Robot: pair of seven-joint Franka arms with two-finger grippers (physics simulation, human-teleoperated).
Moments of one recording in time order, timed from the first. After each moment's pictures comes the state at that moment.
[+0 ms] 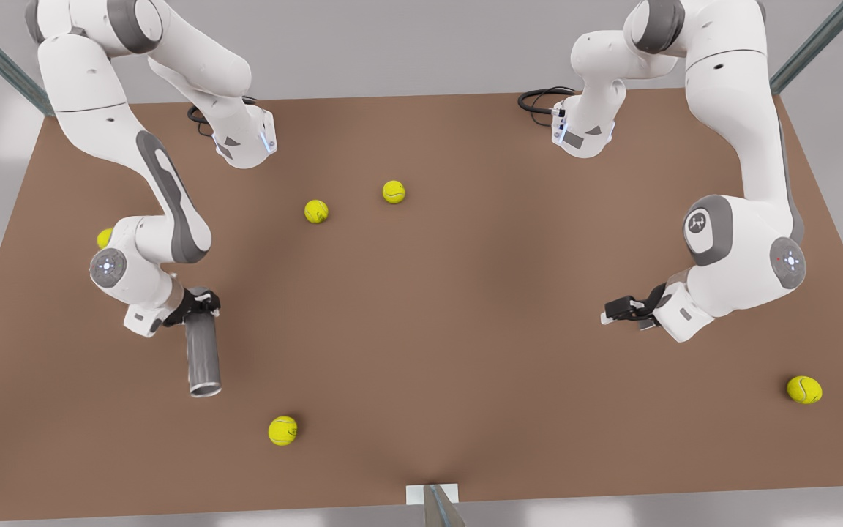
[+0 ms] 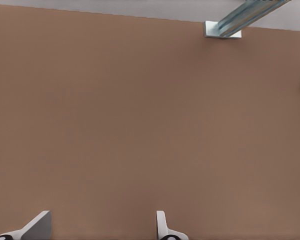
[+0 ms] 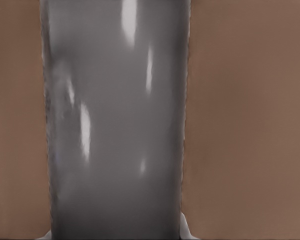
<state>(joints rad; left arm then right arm) -0.05 0.41 -0.05 -1.48 -0.31 1.88 0.08 -0.34 0.34 0.33 -2.14 -0.05 2.46 -0.35</state>
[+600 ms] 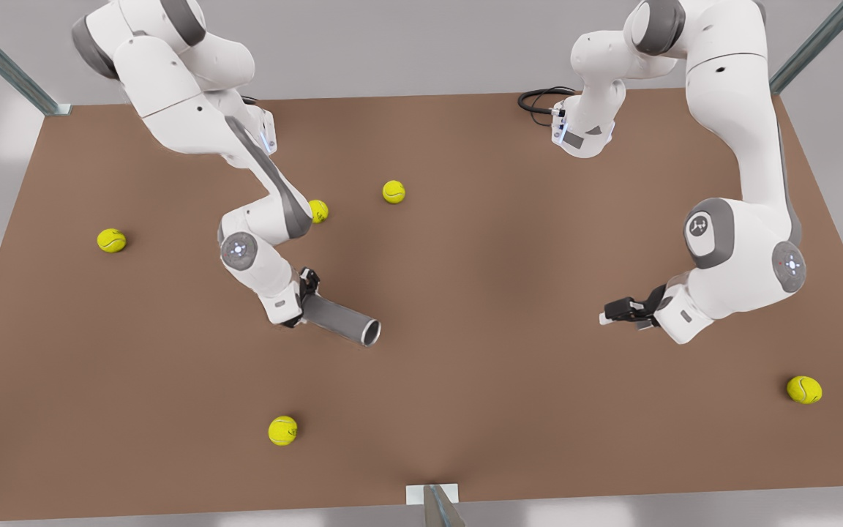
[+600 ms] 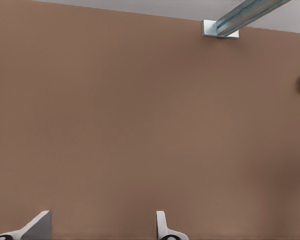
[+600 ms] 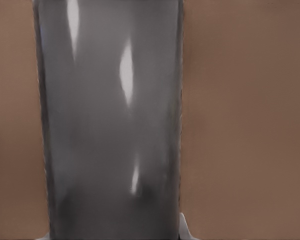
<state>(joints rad) -0.04 0.41 -0.05 -1.48 -0.35 1.88 0.08 0.09 0.38 0.33 -2.06 0.03 2.51 -0.75</state>
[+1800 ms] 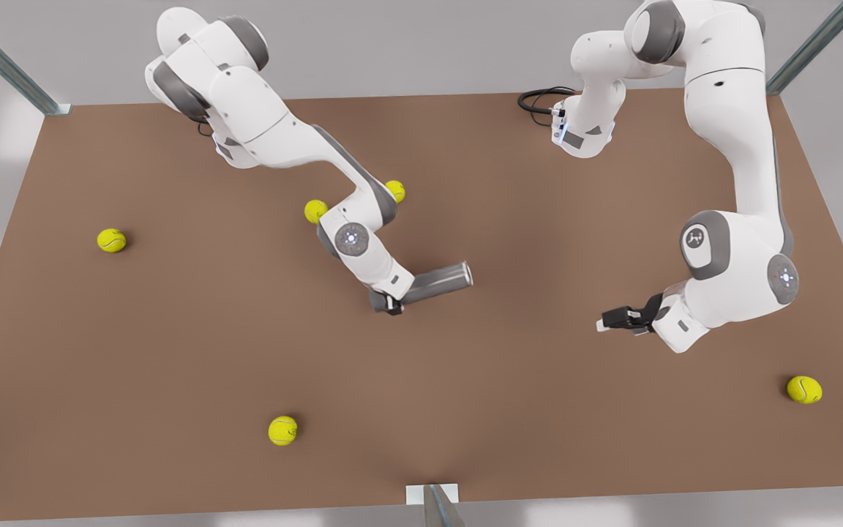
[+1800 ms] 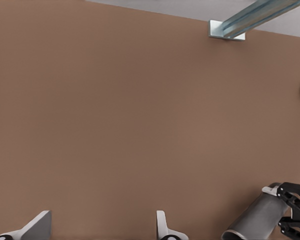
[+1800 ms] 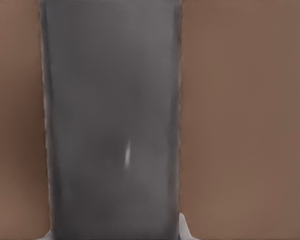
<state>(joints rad) -0.04 0.46 -0.05 -1.48 -0.37 1.91 0.08 0.56 0.65 0.16 -1.79 0.10 2.61 -1.12</state>
